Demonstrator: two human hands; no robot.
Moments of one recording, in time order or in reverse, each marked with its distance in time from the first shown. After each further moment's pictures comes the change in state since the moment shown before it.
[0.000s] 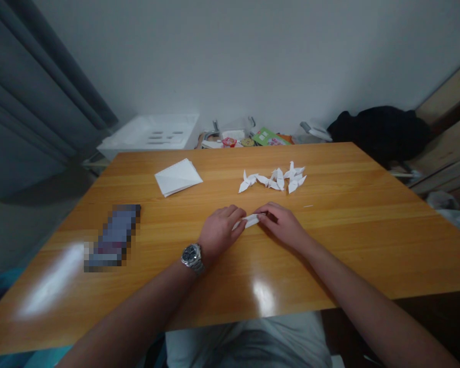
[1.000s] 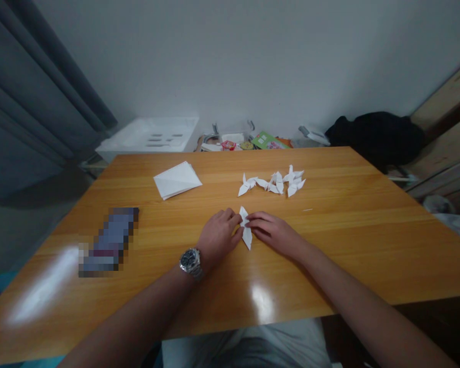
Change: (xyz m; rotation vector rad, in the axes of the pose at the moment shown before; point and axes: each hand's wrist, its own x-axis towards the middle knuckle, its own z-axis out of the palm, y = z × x) left_hand -0.001 0.002 0.000 0.097 -0.099 -0.054; right_hand -0.005 0.006 0.012 -0.090 -0.165 -0.246
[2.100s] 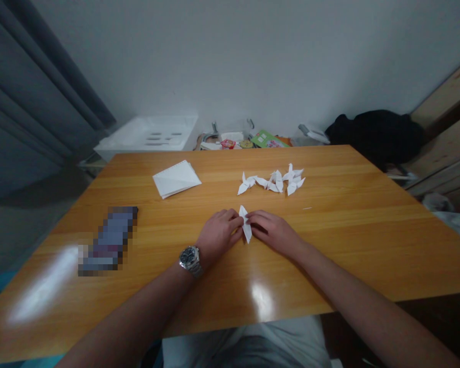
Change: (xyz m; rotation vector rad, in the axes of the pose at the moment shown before) left_hand 0.000 -0.008 0.003 -0.023 -0.023 0.134; right_hand 0.005 -0.007 0.002 -0.052 0.038 0.022
